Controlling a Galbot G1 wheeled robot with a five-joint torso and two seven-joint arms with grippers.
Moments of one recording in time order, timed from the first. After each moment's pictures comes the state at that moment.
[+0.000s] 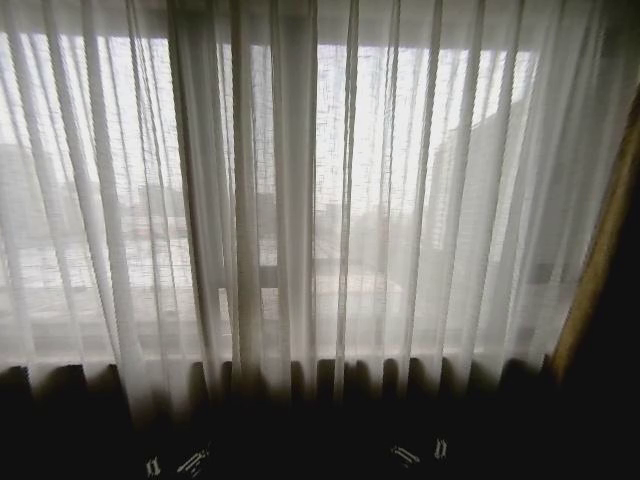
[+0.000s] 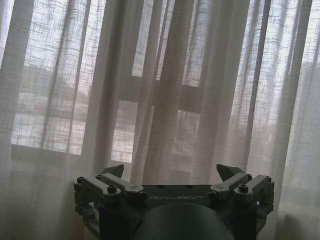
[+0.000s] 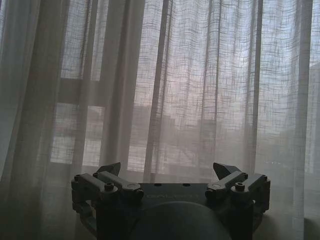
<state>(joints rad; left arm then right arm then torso) 1.50 -1.33 -0.69 -1.94 -0.44 -0.05 0.07 -1.35 1.37 0.61 1.74 0.12 0.21 -0.14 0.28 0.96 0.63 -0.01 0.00</state>
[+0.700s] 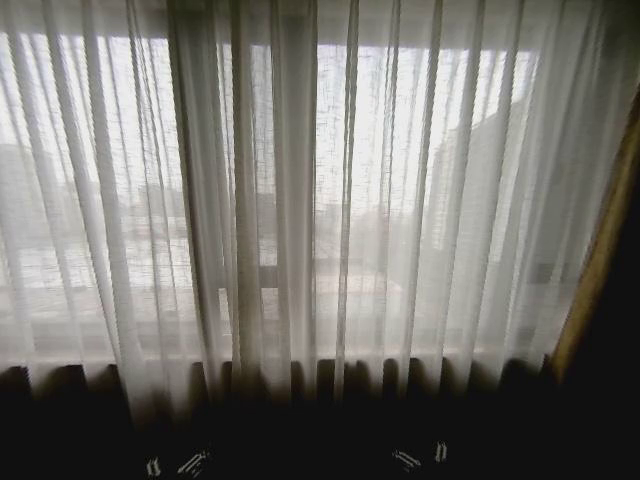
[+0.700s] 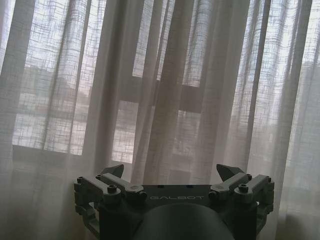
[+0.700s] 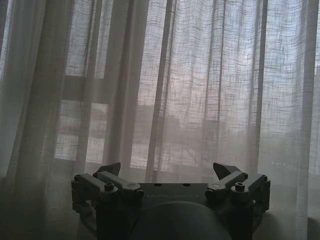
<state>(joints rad) 1.50 -1.34 -0.69 -1.94 -0.44 -0.05 0.07 -1.35 1.37 0.63 1.71 0.12 0.24 -0.18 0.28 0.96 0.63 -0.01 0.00</state>
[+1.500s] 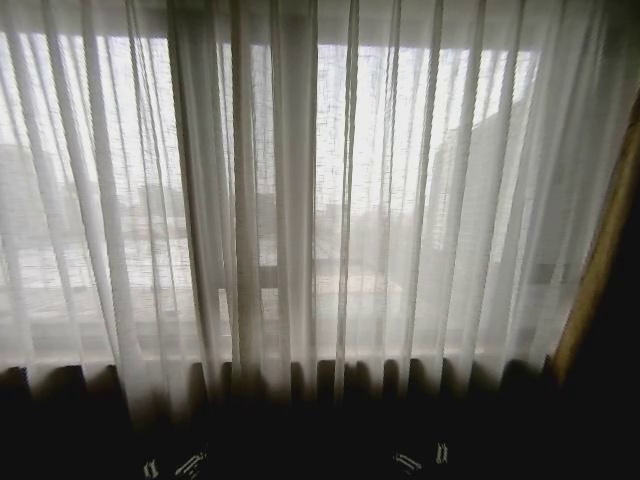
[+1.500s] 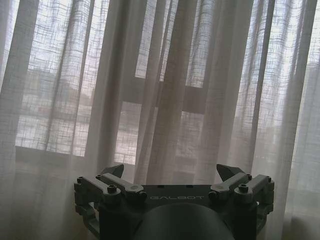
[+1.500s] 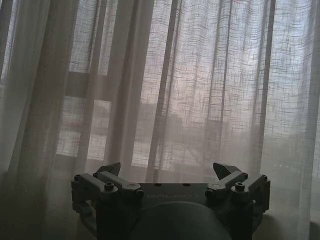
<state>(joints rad) 1.51 -1.34 -0.70 -1.93 -0.44 -0.07 0.07 -1.36 1.37 0.64 1.72 0.10 0.23 -0.20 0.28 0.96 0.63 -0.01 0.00</state>
